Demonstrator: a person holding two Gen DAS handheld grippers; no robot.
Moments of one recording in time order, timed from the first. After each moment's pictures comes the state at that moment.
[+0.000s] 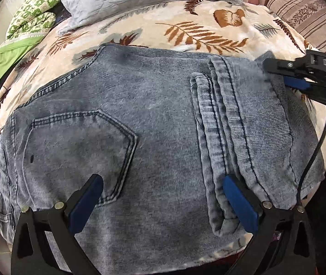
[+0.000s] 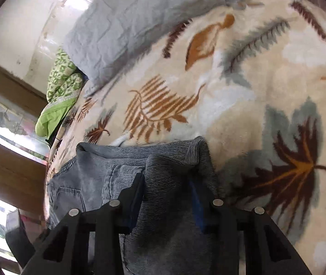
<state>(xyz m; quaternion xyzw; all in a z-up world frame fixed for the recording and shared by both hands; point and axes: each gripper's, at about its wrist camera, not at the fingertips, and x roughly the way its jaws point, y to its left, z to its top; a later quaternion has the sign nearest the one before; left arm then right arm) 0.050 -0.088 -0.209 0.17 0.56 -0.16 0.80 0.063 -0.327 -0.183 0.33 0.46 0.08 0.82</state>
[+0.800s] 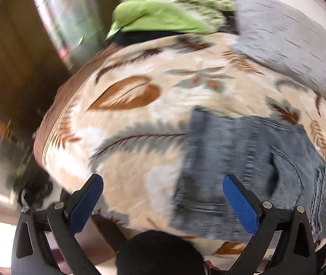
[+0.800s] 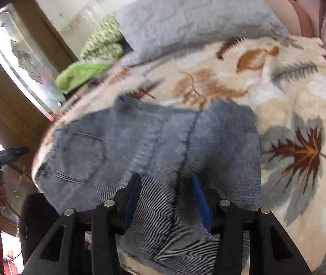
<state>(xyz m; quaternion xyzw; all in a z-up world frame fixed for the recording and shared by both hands) 0.062 0.204 -0.112 -0.02 0.52 0.11 0.85 0.004 -0.258 -0.152 0.20 0.42 0.16 0.87</state>
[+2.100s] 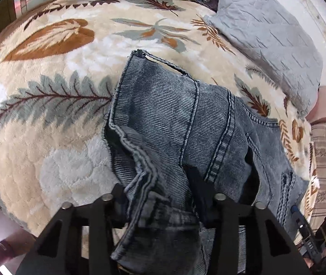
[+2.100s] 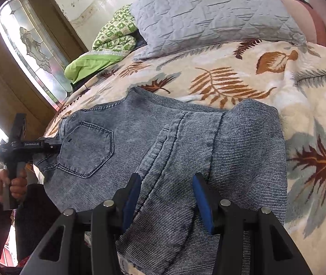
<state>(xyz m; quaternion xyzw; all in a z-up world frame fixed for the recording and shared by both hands) 0.099 0.165 -0.199 -0.17 0.57 -0.05 0.80 0.016 -0.234 -0.160 0.17 0.43 0.18 0.87</state>
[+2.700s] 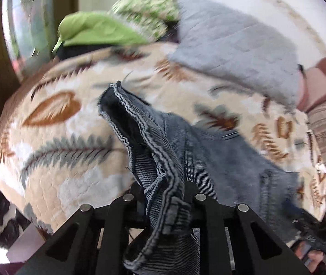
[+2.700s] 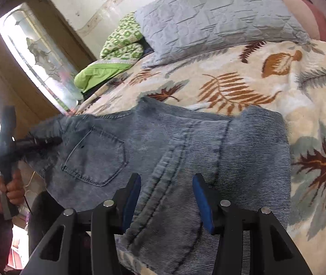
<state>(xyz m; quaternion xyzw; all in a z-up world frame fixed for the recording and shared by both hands) 0.063 0.097 -0.095 -0.06 0.47 -0.05 0.88 0.015 -0.239 -0.151 0.20 0.41 0.22 0.86</state>
